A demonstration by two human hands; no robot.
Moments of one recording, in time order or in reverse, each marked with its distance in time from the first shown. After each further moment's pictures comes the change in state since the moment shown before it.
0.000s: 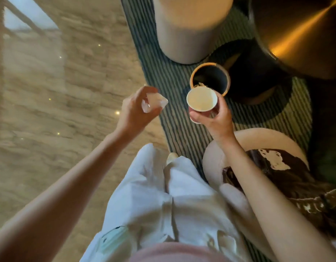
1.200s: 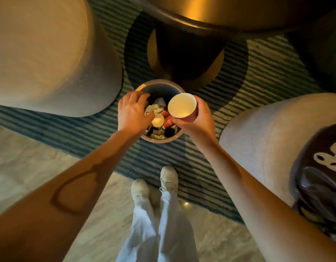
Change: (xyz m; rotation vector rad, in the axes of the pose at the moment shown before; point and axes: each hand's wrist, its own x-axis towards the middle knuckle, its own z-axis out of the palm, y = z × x) left_hand 0.402 -0.136 0.420 0.545 -0.667 0.634; right_hand 0.330 0.264 -0.018 0.065 0.707 0.441
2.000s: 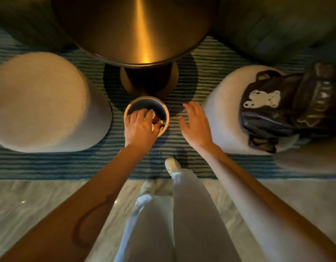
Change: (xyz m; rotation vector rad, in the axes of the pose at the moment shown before) left_hand -0.121 0.100 -0.184 0.186 -0.175 0.342; right_hand -0.186 -0.128 -0.079 -0.440 0.273 -0.059
